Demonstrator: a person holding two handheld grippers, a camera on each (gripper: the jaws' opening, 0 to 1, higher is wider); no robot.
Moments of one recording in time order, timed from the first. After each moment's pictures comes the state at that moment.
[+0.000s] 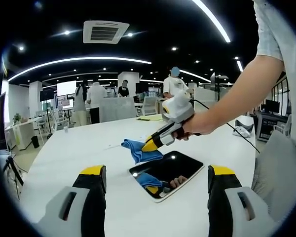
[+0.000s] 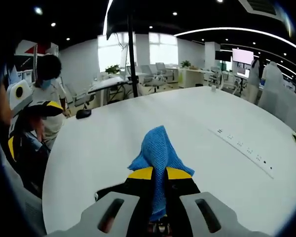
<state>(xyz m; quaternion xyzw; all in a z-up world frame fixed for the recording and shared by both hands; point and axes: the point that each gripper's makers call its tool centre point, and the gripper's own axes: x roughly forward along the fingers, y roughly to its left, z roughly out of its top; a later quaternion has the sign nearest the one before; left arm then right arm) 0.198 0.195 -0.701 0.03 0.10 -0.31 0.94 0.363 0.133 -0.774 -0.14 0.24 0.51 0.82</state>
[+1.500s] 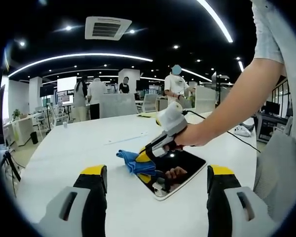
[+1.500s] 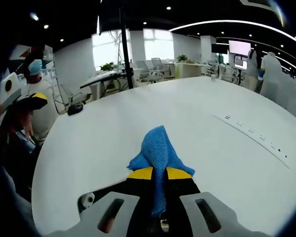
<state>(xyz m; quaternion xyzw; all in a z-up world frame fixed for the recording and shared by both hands) 0.209 0.200 -0.715 0.03 0.12 -0.31 0.94 0.377 0.156 -0.824 -0.12 0.26 0.50 0.82</state>
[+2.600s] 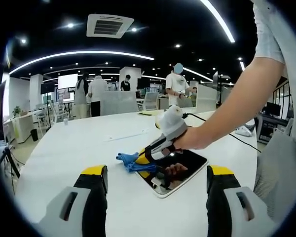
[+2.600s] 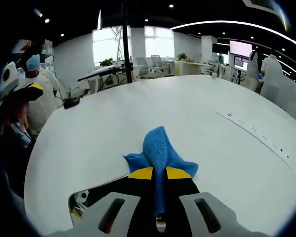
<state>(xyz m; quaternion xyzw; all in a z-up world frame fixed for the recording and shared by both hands) 0.212 0.204 -0.721 0.02 0.13 -0.31 0.94 0.381 0.161 -0.843 -0.15 0.26 0.49 0.82</state>
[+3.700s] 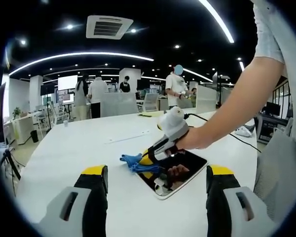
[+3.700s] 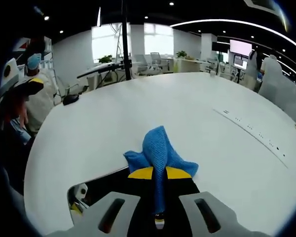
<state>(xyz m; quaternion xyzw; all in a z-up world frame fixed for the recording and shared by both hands) 0.211 0.204 -0.716 0.02 0.12 -0.31 0.94 0.381 0.148 -0.844 -0.16 0.27 0.48 0.82</state>
